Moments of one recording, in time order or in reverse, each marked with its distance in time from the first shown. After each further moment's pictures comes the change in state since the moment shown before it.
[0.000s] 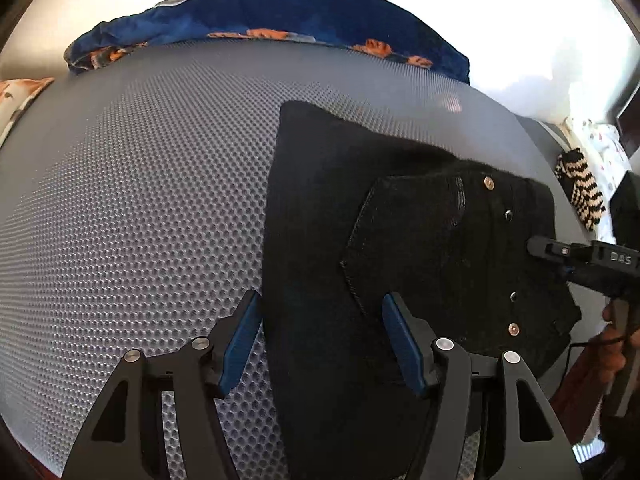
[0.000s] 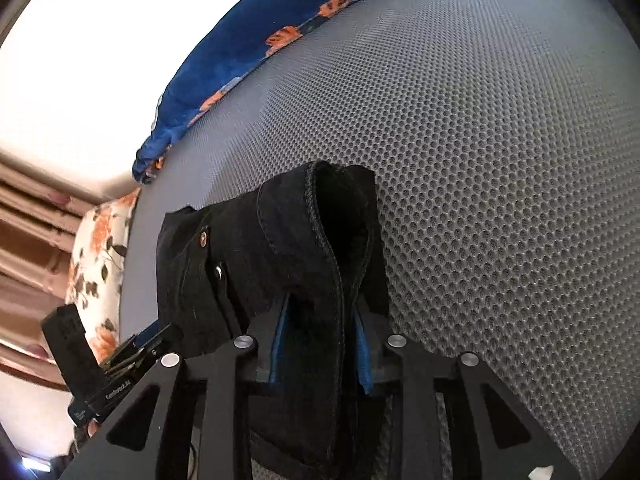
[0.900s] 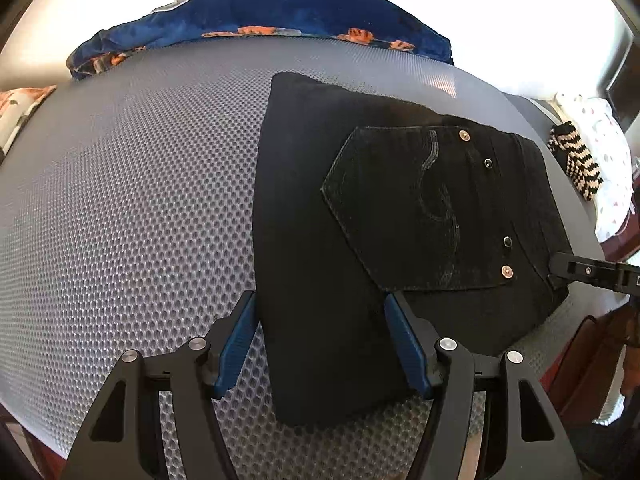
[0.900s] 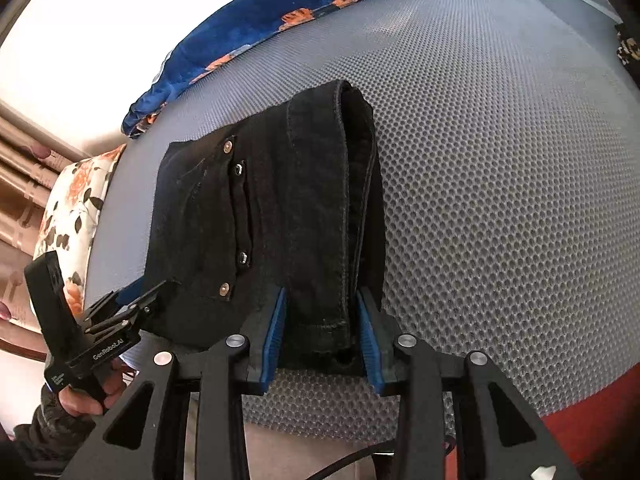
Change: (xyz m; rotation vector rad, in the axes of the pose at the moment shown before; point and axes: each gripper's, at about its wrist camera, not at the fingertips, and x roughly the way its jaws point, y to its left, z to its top) left arm -0.018 -0.007 -0.043 0.060 -0.004 0.018; right arm -0.031 0.019 -0.069 -0.094 0.018 -0.135
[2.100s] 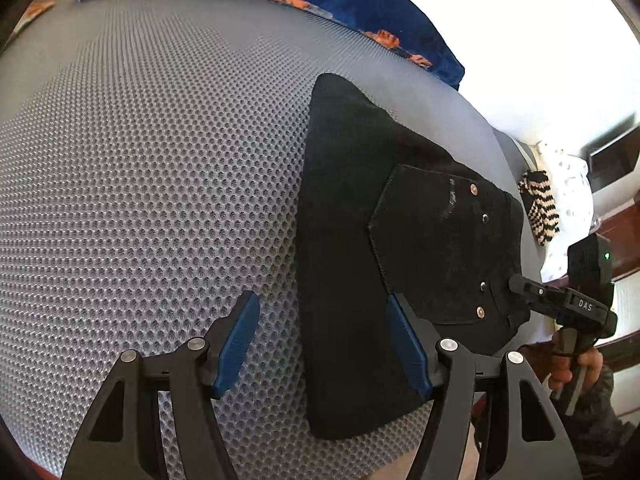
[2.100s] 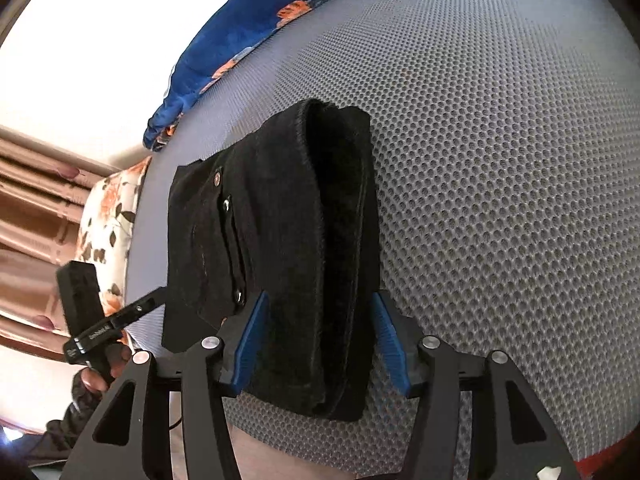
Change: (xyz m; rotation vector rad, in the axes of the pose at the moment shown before) left arm 0.005 0.063 0.031 -0.212 0.116 -0.248; right arm 0.024 -0.048 0.053 0.056 0.077 0.213
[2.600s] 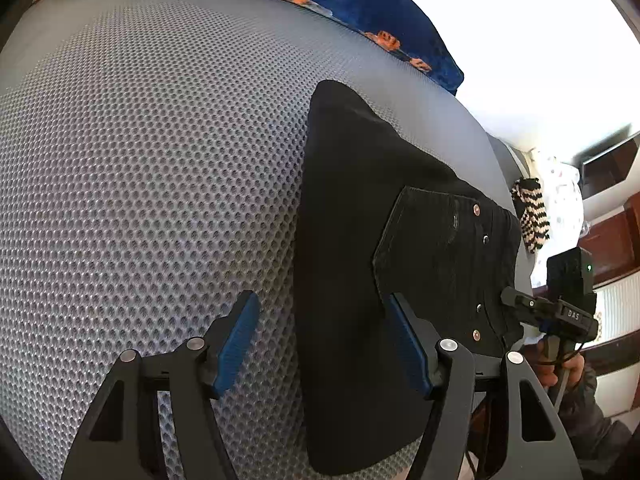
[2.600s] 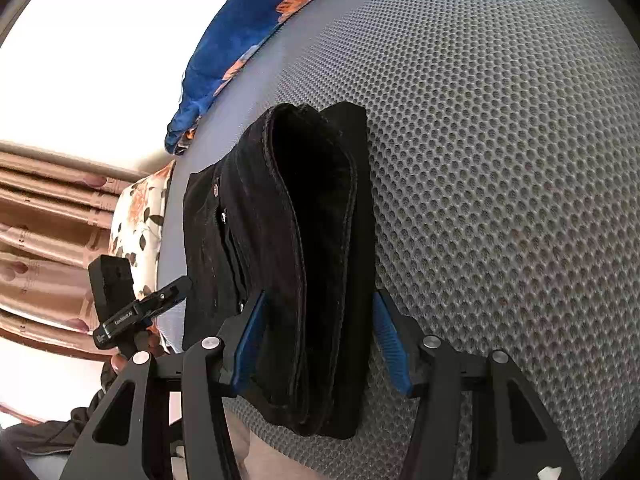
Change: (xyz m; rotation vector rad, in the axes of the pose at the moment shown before) left arm 0.029 -0.010 0.036 -0.004 0.016 -0.050; right arm 0.005 -0.030 0.008 0.028 0.042 0.140
